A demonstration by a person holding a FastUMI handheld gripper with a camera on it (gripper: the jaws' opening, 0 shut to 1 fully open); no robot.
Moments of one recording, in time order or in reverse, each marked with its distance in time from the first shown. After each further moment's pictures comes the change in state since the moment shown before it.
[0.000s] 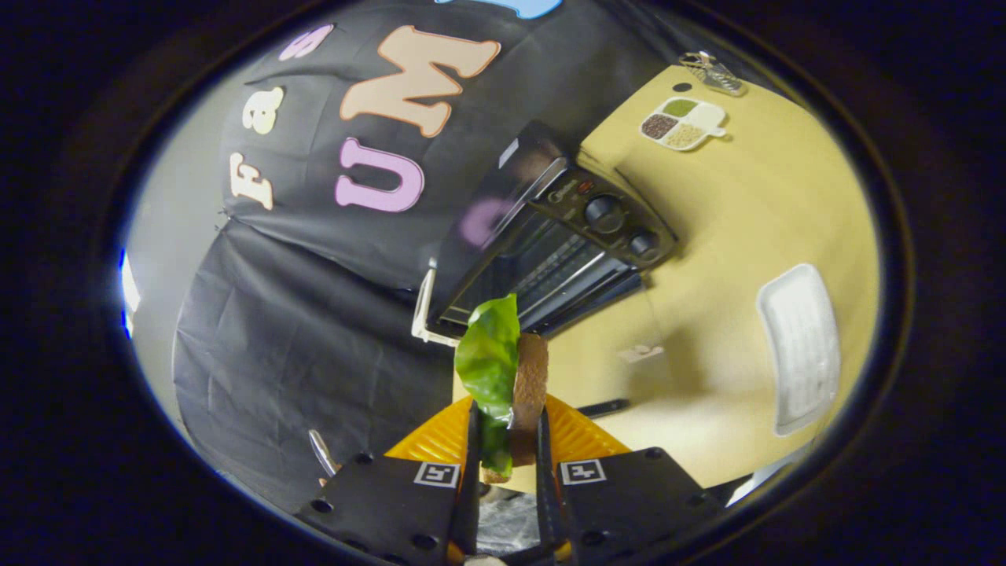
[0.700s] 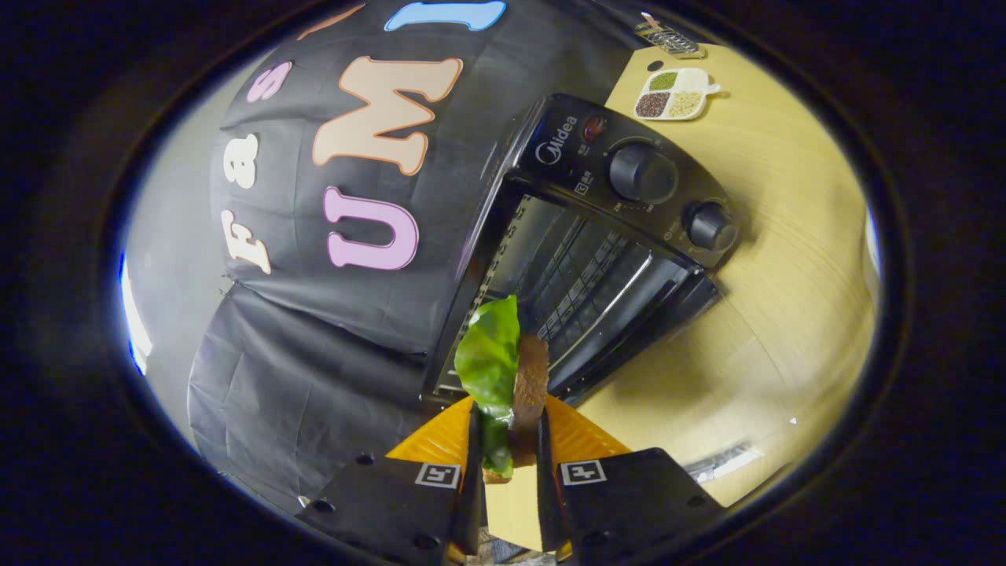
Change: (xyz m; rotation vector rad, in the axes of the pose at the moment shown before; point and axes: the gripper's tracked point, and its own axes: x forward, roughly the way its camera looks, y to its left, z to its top) arm 0.118 -0.004 0.035 0.139 -0.221 0.059
